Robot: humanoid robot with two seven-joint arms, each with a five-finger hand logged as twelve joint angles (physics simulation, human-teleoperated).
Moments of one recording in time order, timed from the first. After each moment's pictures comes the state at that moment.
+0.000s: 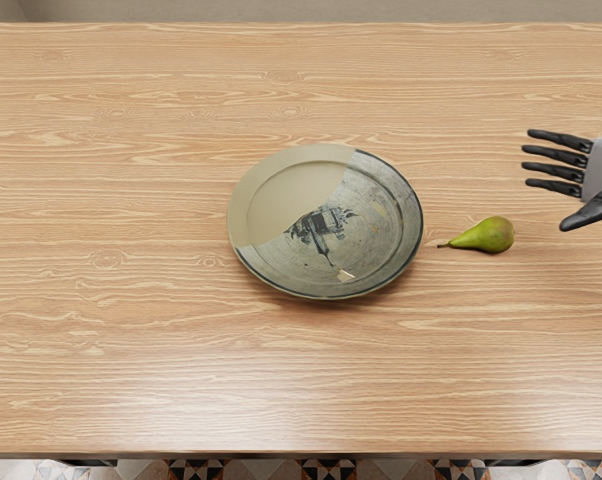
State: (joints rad) left arm -0.01 0.00 -0.05 -0.40 0.08 0.29 -0.11; right arm 0.66 -1.02 0.68 1.15 -0.03 0.61 -0.21
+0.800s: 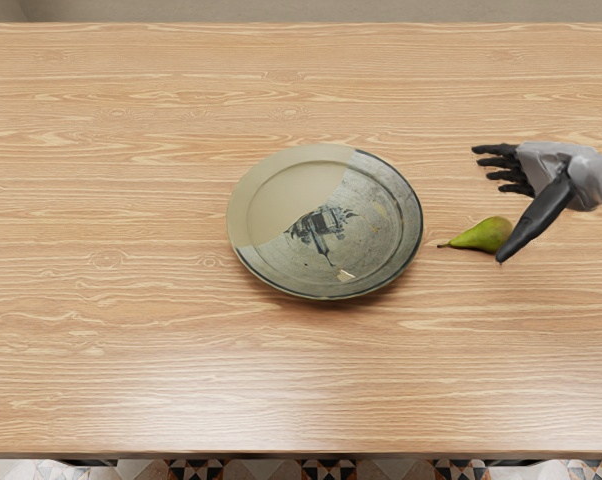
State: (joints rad) left arm -0.01 0.00 -0.05 -0.40 0.08 0.29 -0.11; right arm 0.83 -1.02 0.68 1.68 -0.48 0.10 -0.59
